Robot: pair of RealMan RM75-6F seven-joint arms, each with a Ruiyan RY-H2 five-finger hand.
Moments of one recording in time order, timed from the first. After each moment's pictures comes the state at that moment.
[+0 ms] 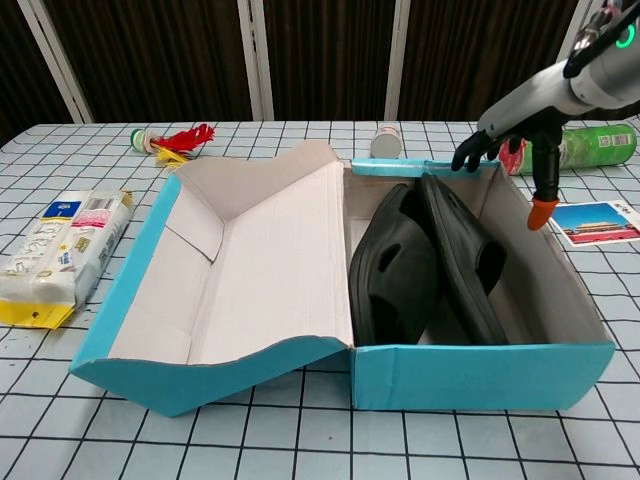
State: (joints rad) left arm -0.08 -1.17 -0.21 -1.46 1.23 1.49 0.03; right arm 1.58 -1.12 -0.31 -1.74 -0.07 0.57 -0.57
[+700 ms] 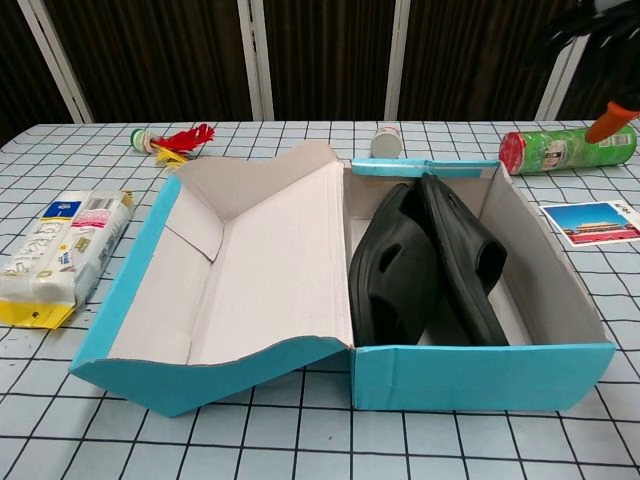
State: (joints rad) left arm -0.06 -1.12 -0.20 -1.49 1.27 1.50 -0.07; right arm 1.25 -0.83 -0.22 -2.10 -0.52 1.08 -0.26
